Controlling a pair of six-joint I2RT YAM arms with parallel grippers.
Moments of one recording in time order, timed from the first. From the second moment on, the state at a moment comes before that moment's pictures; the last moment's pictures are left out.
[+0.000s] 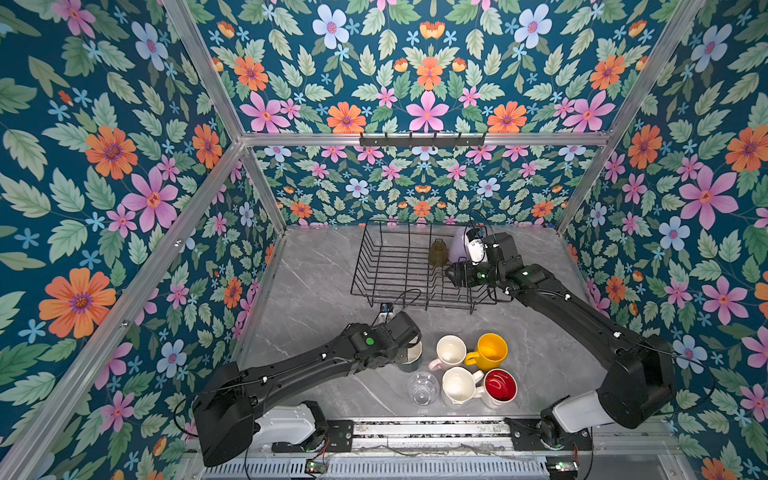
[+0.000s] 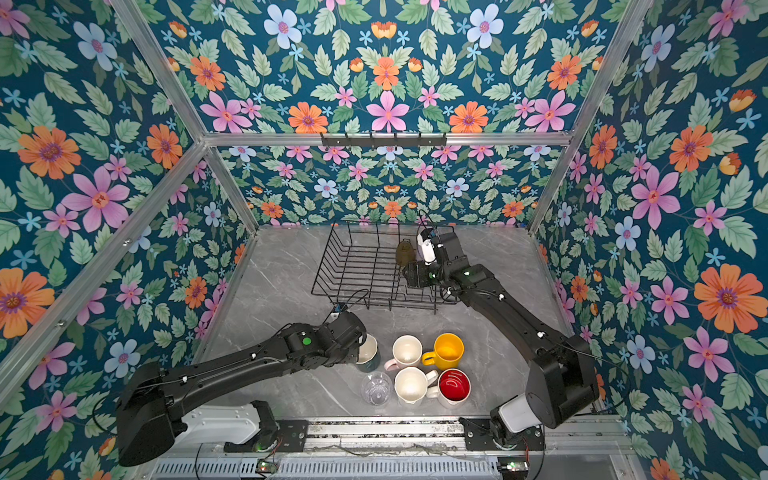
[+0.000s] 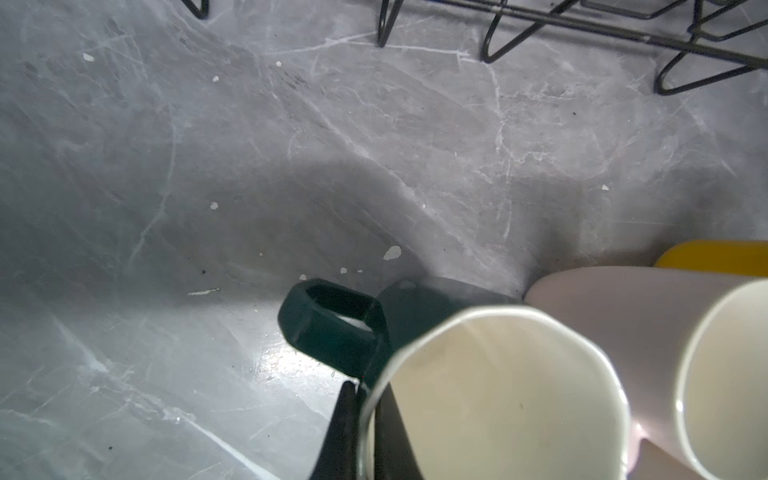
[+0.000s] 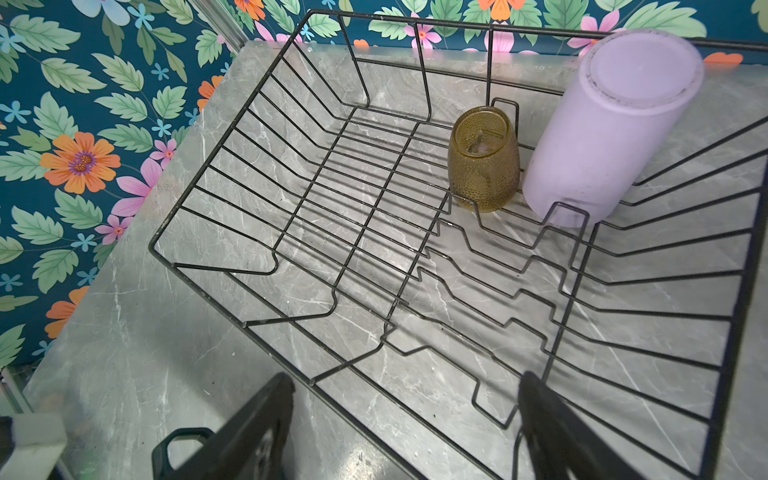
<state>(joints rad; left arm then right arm) -1.03 1.25 0.86 -0.77 -0.26 -0.92 0.45 1.48 1.23 -0.42 -0.17 0.24</state>
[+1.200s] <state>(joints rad) -0.45 0.88 0.86 -0.38 0.12 -0.50 0.39 1.34 1.16 -0.20 -0.62 0.46</state>
